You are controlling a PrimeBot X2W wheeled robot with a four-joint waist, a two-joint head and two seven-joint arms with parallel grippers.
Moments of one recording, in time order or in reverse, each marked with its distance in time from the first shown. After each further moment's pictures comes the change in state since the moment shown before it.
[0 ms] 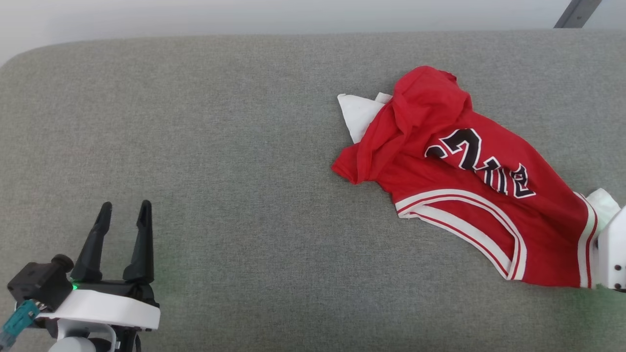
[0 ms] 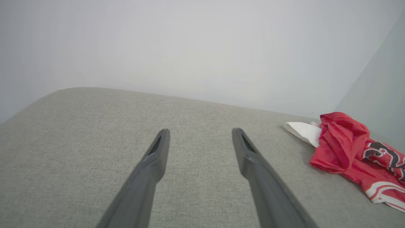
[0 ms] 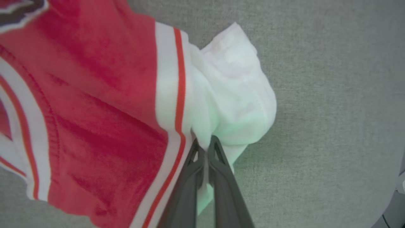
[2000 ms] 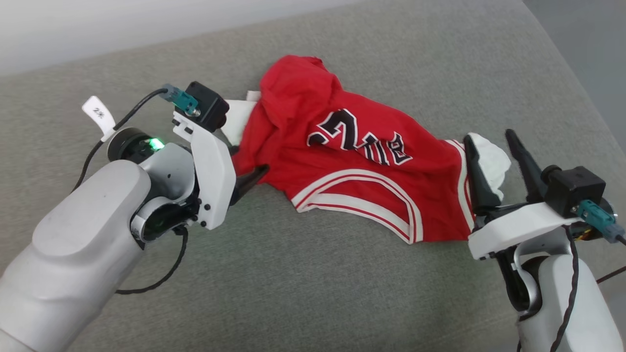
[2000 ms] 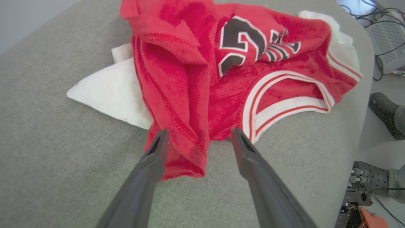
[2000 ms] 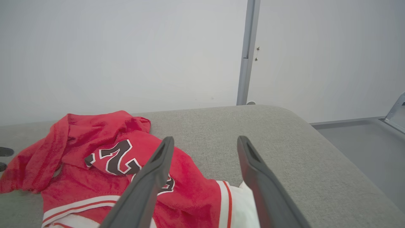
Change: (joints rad) left arm -0.830 0.287 -0.862 0.230 -0.475 0.000 0.775; right arm -0.004 0.397 0.103 -0.119 -0.168 0.000 -0.972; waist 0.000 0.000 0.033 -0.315
